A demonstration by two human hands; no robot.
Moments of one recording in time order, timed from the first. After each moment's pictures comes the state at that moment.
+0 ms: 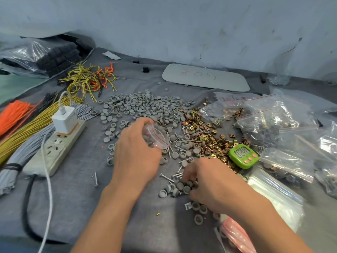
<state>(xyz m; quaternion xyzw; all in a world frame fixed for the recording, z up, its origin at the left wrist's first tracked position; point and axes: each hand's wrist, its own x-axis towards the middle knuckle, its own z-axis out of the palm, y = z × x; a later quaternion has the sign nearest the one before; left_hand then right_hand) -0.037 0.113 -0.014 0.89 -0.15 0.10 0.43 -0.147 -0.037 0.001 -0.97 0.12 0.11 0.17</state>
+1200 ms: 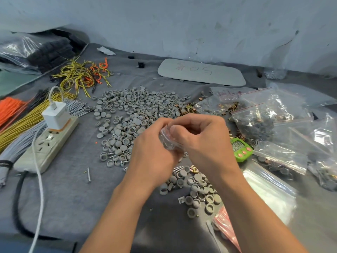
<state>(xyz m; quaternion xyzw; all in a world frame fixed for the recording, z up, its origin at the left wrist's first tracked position) -0.067 0.086 -0.008 0.83 -0.24 0.01 0.50 -0.123 -0.031 0.022 -0.80 0.10 -0.27 0.53</state>
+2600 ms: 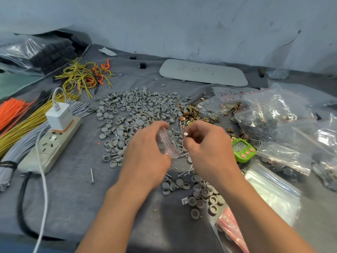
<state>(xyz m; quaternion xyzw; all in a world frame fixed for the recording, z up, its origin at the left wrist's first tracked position) -0.058 0.098 -0.015 0.90 -0.22 0.05 0.37 -0.124 -0.036 0.003 -0.86 0.21 -0.22 0.41</state>
